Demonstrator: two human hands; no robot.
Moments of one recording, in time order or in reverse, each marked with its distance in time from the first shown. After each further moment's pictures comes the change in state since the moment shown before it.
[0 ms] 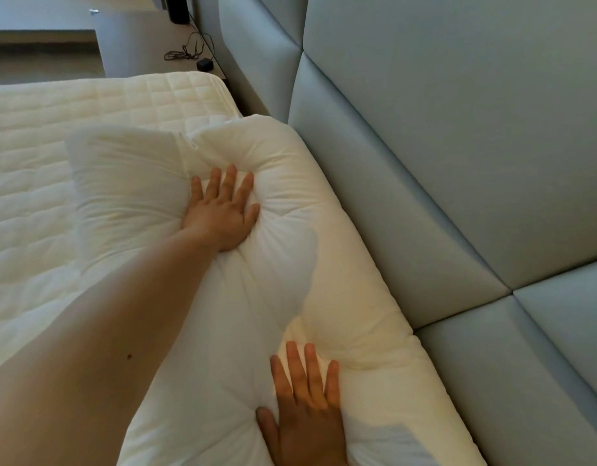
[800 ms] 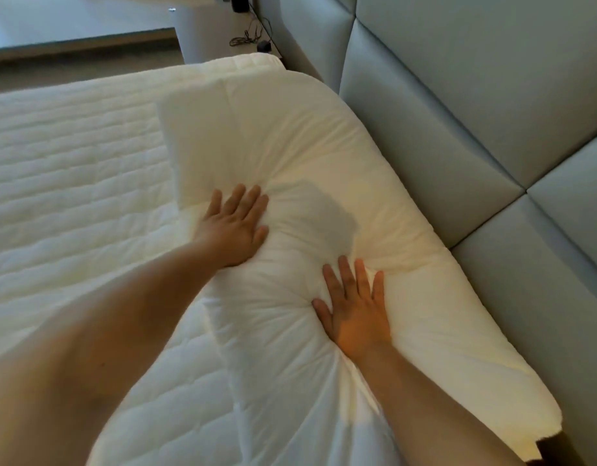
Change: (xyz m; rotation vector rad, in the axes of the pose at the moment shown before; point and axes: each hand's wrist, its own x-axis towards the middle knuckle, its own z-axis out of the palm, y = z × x) left_hand -0.218 -0.040 -0.026 0.146 -0.141 0.036; right_hand -0.012 -0.016 -0.046 -0.011 -0.317 0.070
